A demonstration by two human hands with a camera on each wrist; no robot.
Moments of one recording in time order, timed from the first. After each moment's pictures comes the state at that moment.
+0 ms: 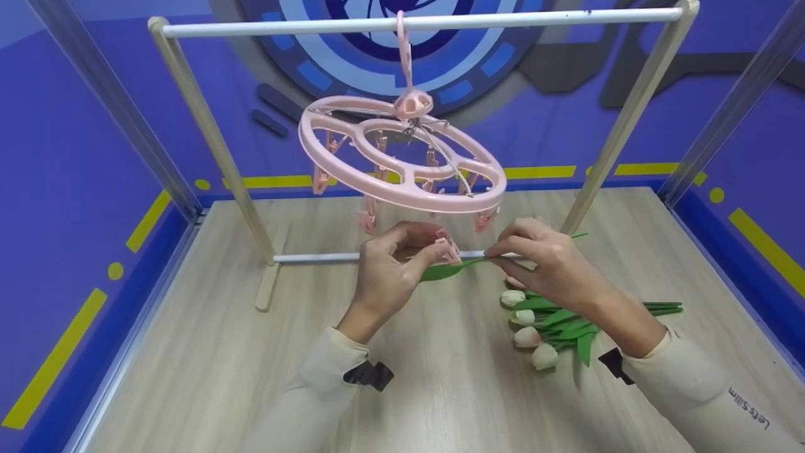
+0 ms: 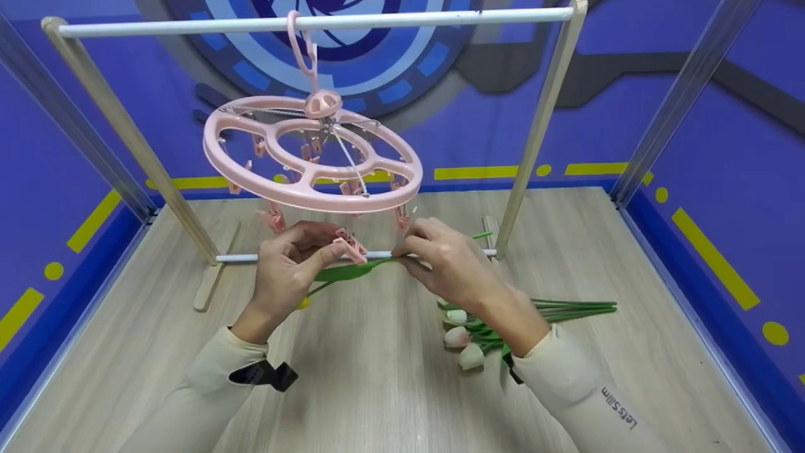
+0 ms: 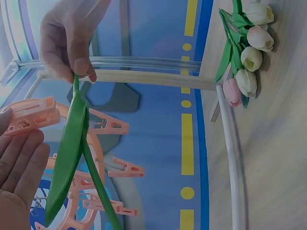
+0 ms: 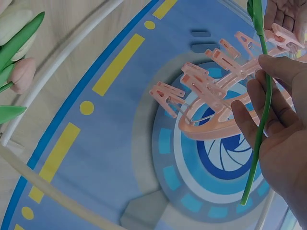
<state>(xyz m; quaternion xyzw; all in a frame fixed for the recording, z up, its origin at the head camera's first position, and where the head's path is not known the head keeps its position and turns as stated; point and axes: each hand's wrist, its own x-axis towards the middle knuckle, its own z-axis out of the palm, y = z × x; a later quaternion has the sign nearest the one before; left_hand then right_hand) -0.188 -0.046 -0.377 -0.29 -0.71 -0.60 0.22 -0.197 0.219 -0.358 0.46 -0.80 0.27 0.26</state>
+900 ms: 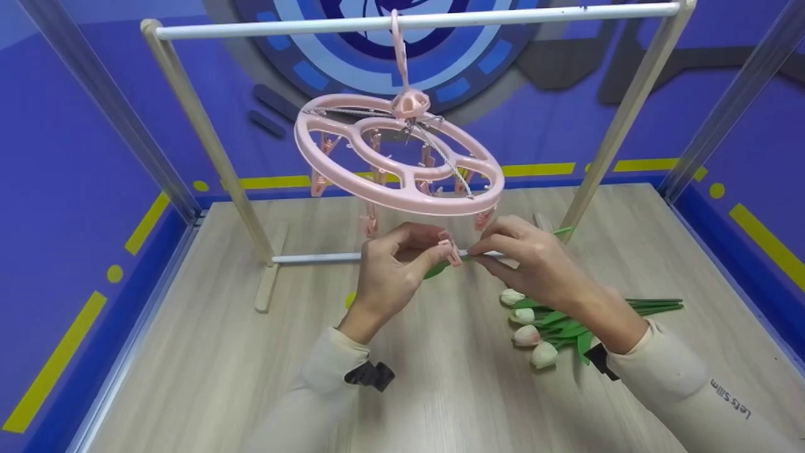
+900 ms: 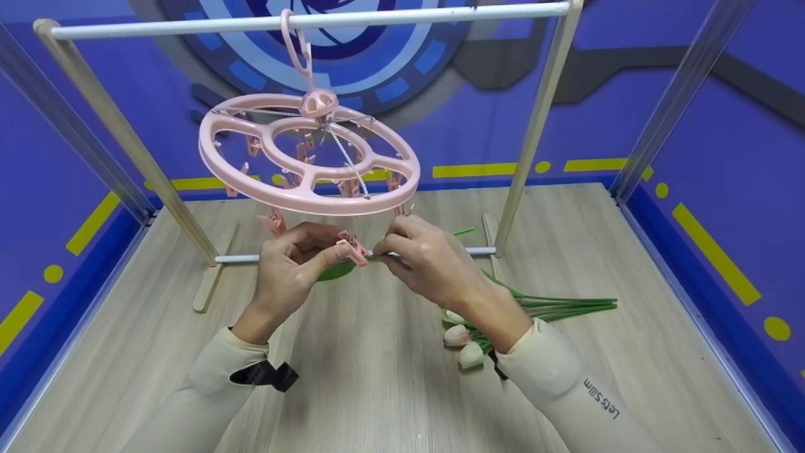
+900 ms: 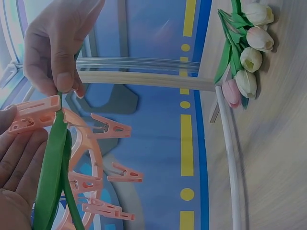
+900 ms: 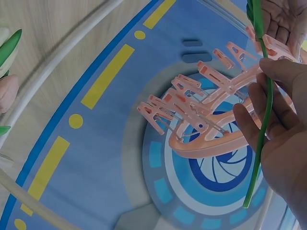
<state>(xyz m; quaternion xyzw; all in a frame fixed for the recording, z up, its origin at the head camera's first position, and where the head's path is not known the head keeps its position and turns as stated) -0.190 -0.041 -0.376 -0.30 -0.71 -0.61 0.21 -0.199 0.201 -0.356 0.49 -0.78 0.27 0.28</state>
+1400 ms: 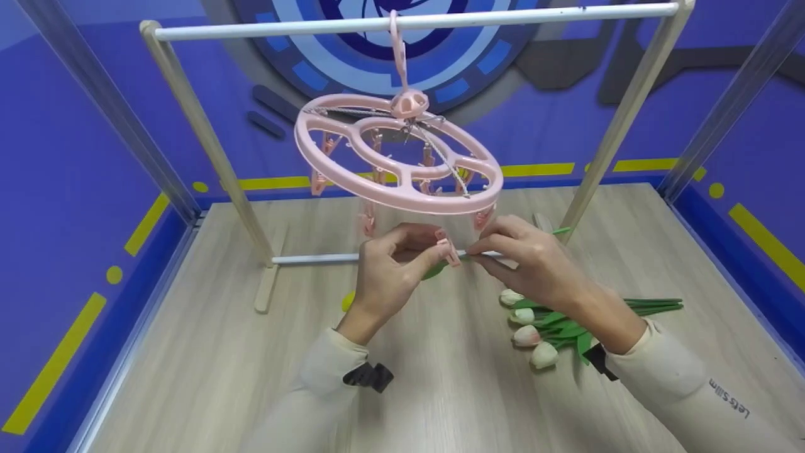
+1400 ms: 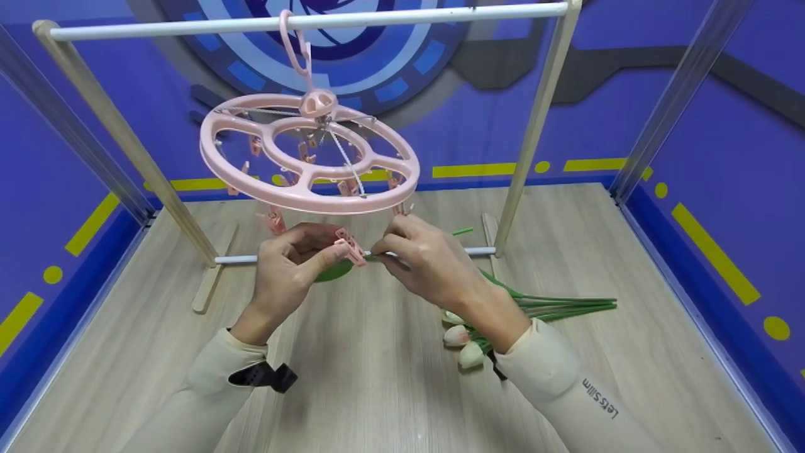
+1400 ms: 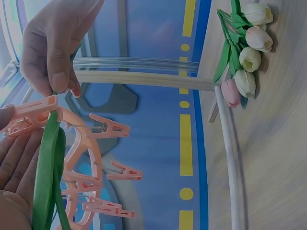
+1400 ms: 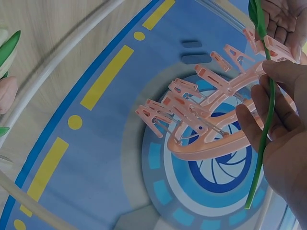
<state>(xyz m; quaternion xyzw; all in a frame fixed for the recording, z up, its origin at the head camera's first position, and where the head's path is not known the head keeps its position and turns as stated) -0.190 -0.042 -0.378 -0.28 -0.71 -0.61 0.21 -0.199 0.200 -0.355 0.49 -0.78 0.26 0.30</state>
